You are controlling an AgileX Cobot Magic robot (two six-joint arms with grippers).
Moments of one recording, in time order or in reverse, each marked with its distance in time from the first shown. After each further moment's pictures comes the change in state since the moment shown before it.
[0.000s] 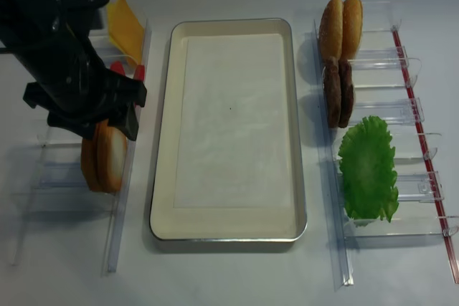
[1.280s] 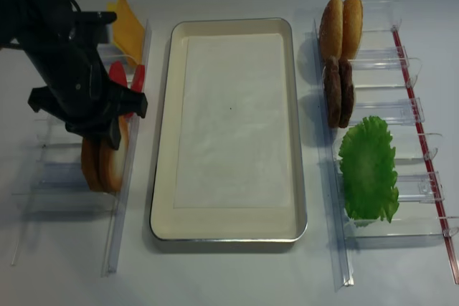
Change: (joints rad) left arm 0.000 0.090 -0.002 0.071 -0.005 -0.007; right arm 0.000 0.000 0.000 0.000 0.002 0.000
